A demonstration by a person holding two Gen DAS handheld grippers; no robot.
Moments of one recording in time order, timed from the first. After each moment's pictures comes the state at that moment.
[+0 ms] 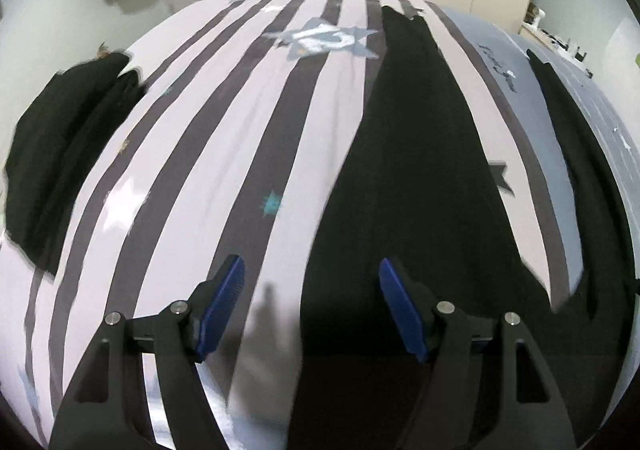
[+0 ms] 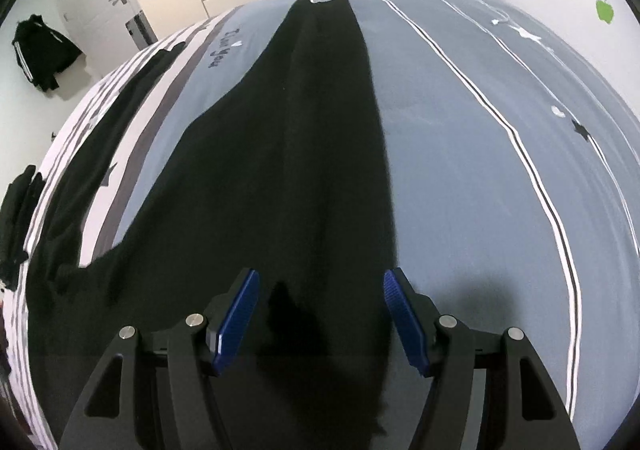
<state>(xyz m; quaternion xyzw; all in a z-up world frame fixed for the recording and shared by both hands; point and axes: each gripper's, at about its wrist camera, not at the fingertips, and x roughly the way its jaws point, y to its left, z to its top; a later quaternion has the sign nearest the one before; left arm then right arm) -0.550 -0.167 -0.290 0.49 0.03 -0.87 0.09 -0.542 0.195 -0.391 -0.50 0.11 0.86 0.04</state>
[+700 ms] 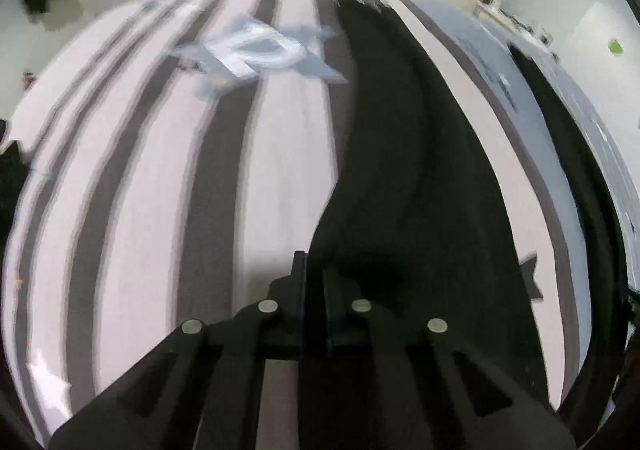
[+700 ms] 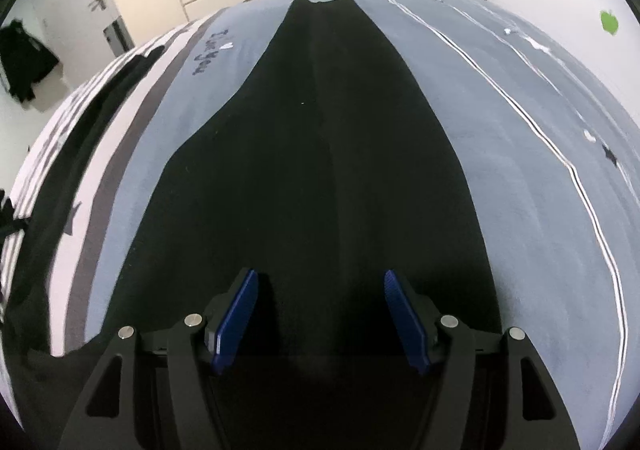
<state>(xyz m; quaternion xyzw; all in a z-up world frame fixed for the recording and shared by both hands) -0.681 -0.201 -0.320 0.50 0.05 -0.87 -0.01 -0.611 0.161 -0.424 -0.49 0.10 0.86 0.08</state>
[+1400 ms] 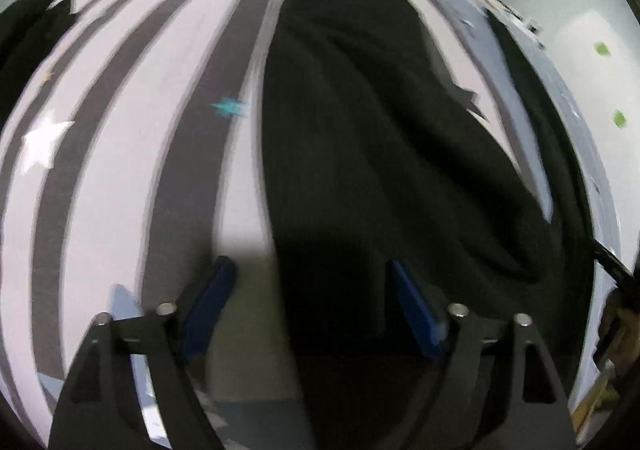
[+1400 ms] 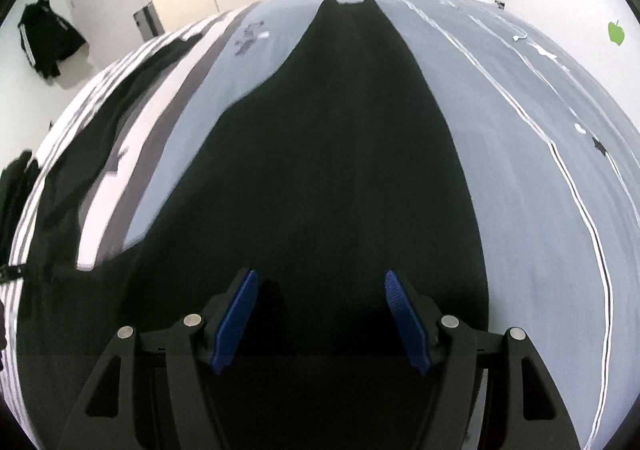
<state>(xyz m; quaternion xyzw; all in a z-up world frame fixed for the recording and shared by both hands) -0.498 -0.193 -0.344 0.57 0.11 -0.81 -0.06 -0.523 0.142 -0.408 -0.50 0.08 0.86 0.05</state>
